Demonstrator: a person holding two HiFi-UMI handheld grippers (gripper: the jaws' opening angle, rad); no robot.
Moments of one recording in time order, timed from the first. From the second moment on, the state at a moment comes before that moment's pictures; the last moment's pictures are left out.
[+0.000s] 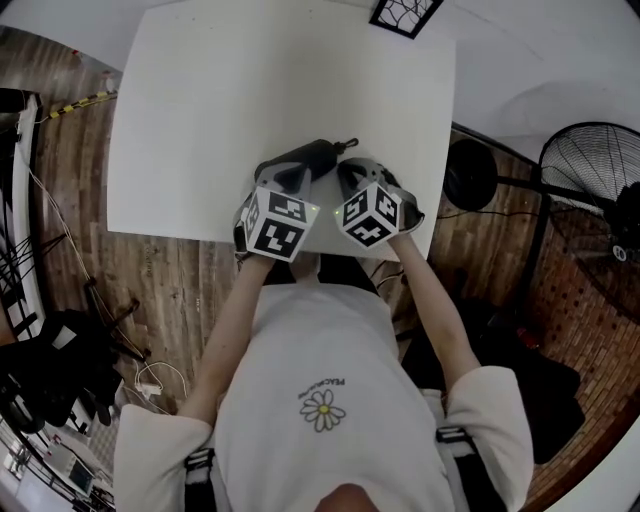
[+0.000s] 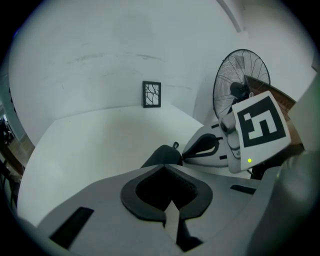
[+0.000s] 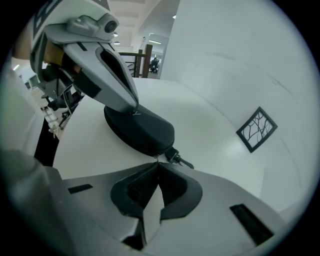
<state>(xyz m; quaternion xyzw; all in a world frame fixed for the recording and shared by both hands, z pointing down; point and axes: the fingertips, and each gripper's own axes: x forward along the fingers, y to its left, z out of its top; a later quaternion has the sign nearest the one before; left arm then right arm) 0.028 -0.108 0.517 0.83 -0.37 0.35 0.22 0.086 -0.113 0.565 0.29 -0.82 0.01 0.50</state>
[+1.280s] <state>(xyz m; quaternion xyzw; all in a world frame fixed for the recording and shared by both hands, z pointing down) 0.025 -0.123 0.522 0.81 -0.35 0.32 0.34 0.039 -0.176 0.567 -0.21 -0.72 -0.33 0.57</state>
